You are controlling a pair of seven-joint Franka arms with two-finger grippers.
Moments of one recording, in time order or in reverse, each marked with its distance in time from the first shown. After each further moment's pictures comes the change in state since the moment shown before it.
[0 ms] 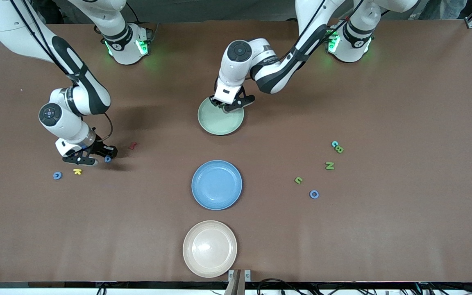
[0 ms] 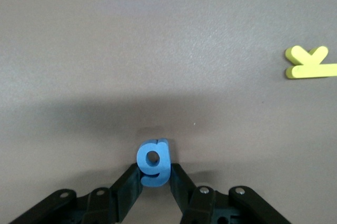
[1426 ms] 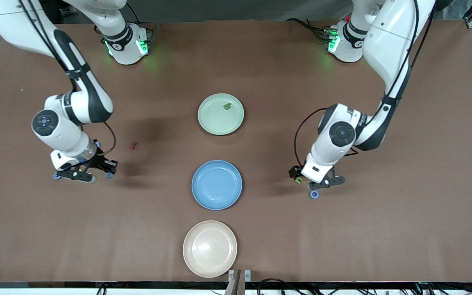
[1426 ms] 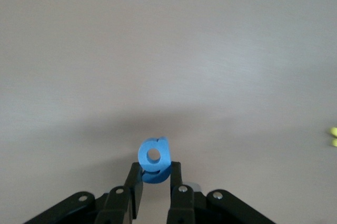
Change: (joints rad) left arm 0.373 0.056 0.280 0.081 0.013 -0.033 0.864; right arm 0.162 -0.033 0.011 0.260 0.104 -0.208 0.136
